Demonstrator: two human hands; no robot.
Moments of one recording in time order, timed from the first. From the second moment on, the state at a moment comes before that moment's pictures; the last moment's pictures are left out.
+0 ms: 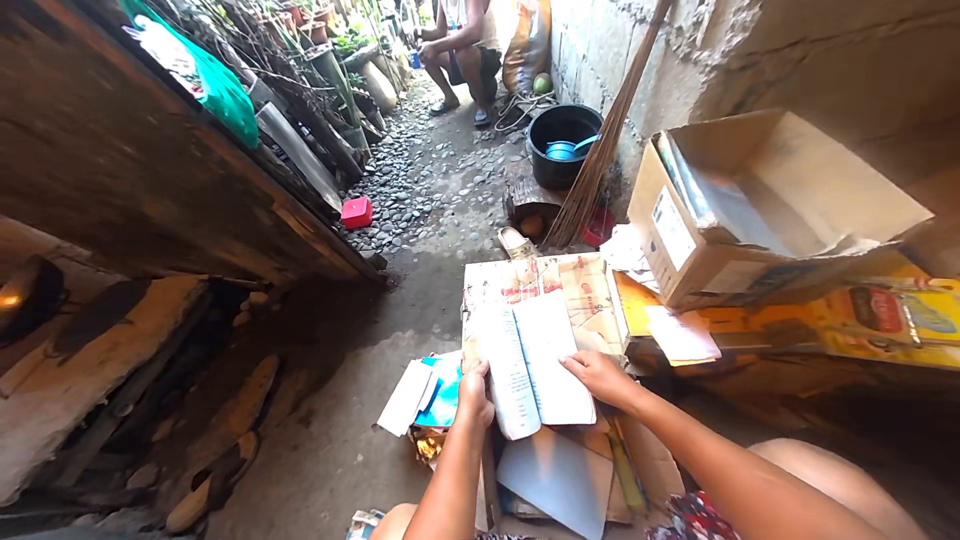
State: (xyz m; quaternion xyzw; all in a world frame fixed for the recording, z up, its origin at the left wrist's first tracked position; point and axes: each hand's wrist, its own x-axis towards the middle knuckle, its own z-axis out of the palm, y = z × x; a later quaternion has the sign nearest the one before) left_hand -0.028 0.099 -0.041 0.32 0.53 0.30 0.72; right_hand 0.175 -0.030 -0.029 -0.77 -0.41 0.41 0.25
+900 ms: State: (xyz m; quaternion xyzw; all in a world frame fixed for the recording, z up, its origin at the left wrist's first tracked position) left_hand -0.008 0.085 -0.050 0.34 0.47 0.27 0.77; right_hand 0.181 -0.031 -0.037 -0.79 -0.40 0.40 0.24
